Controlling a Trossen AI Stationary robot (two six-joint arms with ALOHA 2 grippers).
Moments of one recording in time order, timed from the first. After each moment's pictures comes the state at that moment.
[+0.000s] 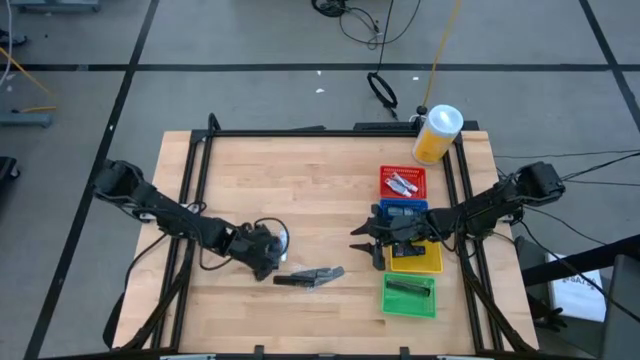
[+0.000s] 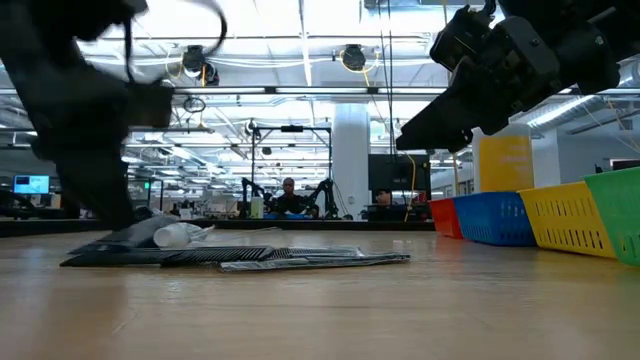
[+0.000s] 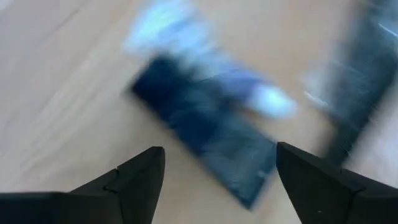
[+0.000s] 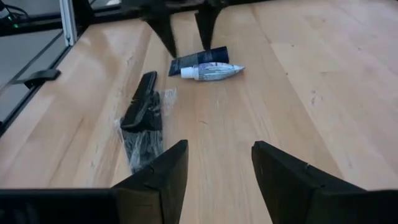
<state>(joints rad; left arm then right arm) -0.40 1.42 0.59 -0.26 -0.21 -0.98 0.24 1.41 0.48 0.51 0.18 0.24</state>
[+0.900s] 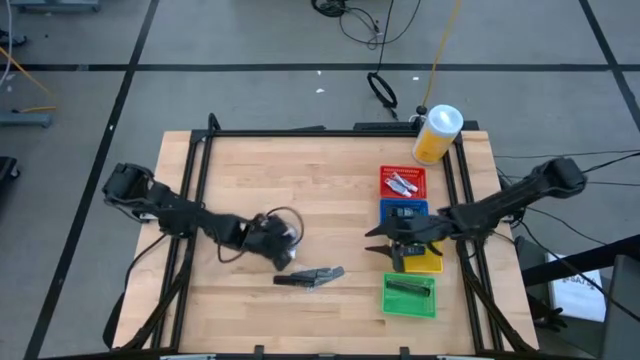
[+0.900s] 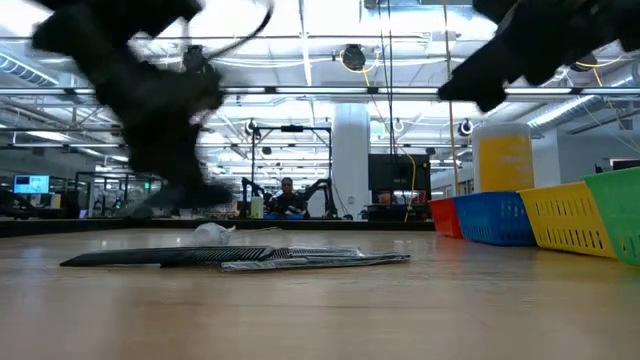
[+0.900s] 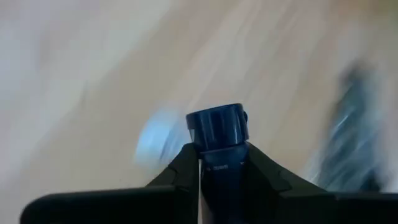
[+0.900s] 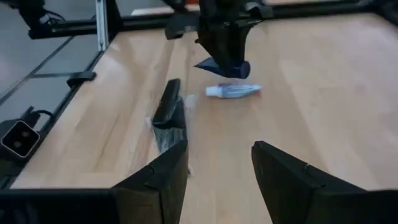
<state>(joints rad) -0.29 1.52 0.72 -0.15 -0.34 -0.79 0.34 1.09 0.48 0.20 0.24 0.23</state>
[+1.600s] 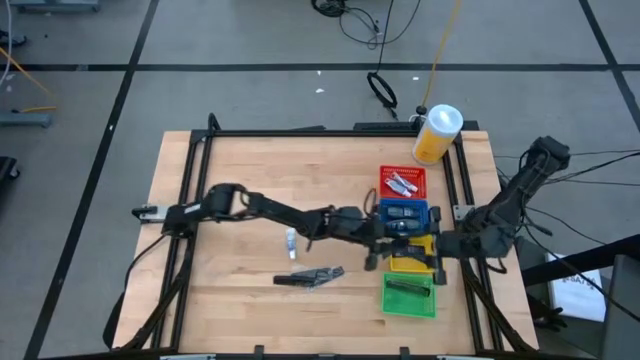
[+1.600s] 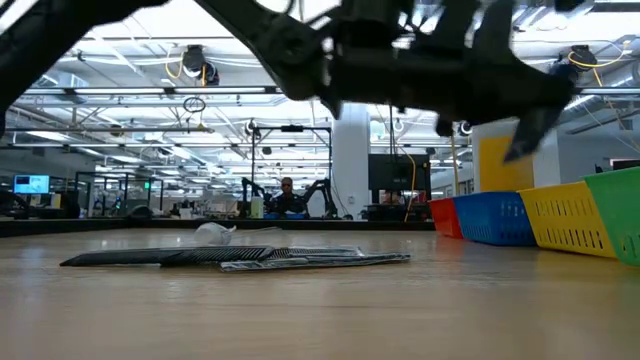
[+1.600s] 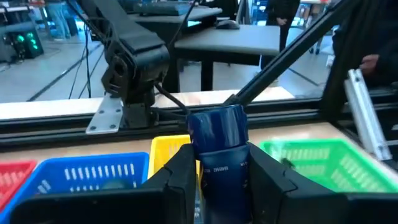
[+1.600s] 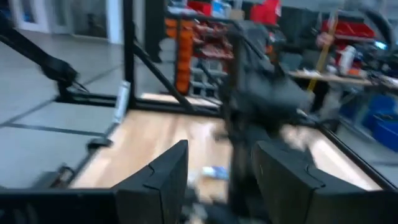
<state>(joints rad) -0.08 2.35 1.65 0.59 0.14 0.02 0.86 0.77 0.48 0.22 0.84 -0.01</state>
